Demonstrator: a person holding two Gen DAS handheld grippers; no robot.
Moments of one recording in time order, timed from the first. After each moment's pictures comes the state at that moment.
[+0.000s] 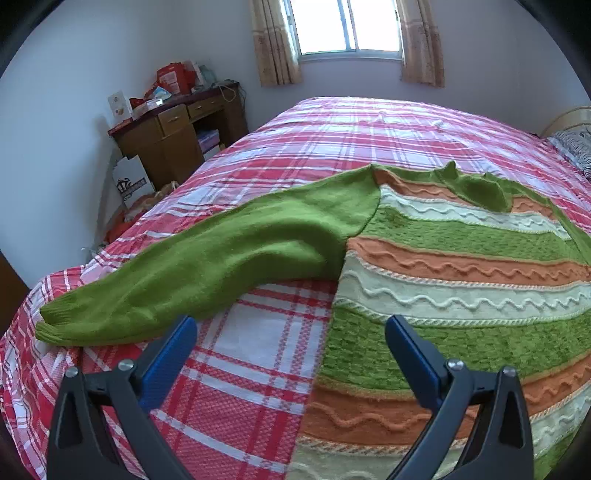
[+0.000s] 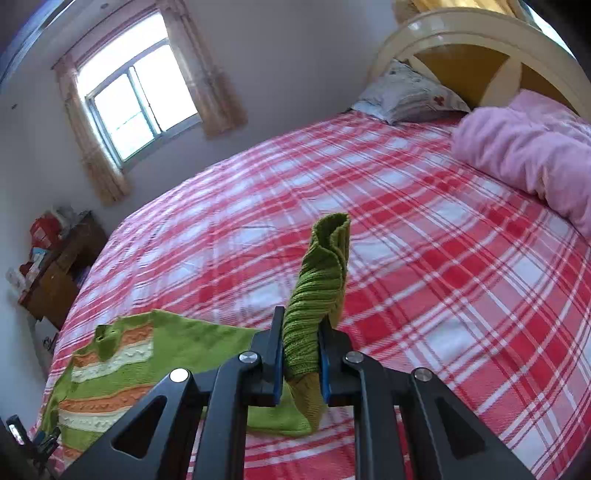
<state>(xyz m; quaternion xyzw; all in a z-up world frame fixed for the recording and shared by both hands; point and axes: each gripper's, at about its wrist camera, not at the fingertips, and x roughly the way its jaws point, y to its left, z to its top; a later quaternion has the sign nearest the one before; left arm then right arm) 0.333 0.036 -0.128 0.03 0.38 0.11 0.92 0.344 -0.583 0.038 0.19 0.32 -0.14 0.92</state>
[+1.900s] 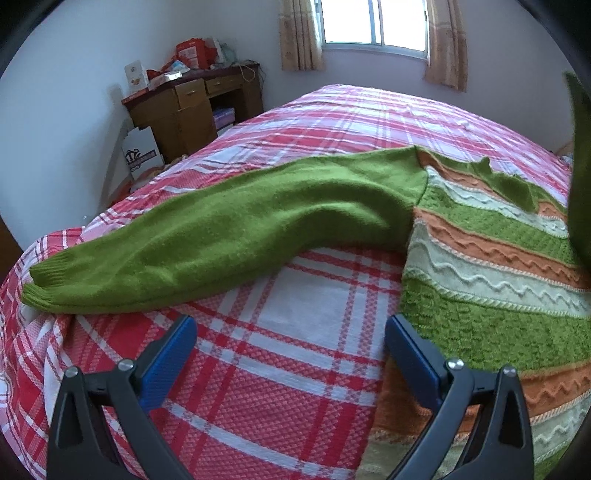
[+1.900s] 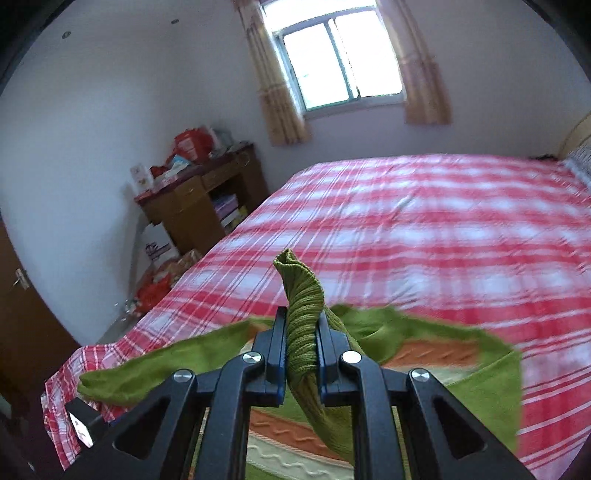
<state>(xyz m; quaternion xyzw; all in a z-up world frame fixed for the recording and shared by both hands) 0.324 0.079 -0.158 -0.02 0.40 0.13 0.91 0.485 -0.191 0.045 0.08 0.31 0.18 0.93</state>
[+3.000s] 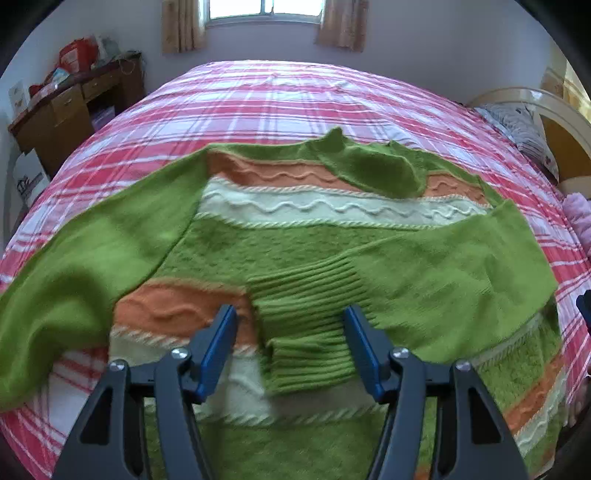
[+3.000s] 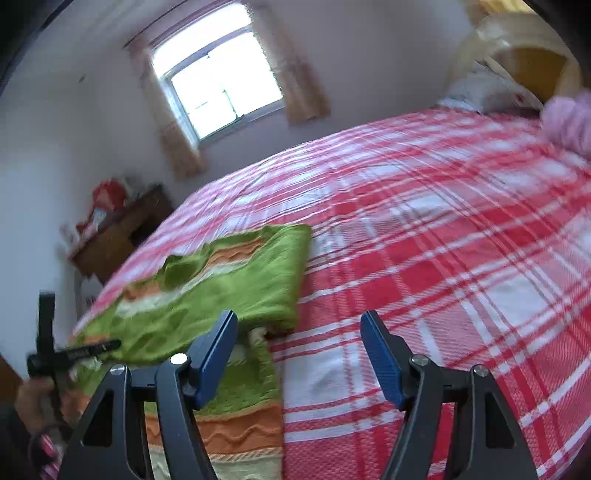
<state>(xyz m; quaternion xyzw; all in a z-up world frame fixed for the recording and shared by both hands) 0.410 -0.050 -0.148 0.00 0.45 -0.08 0.89 0.344 -0.420 -0.066 0.18 0.28 0.00 0.94</state>
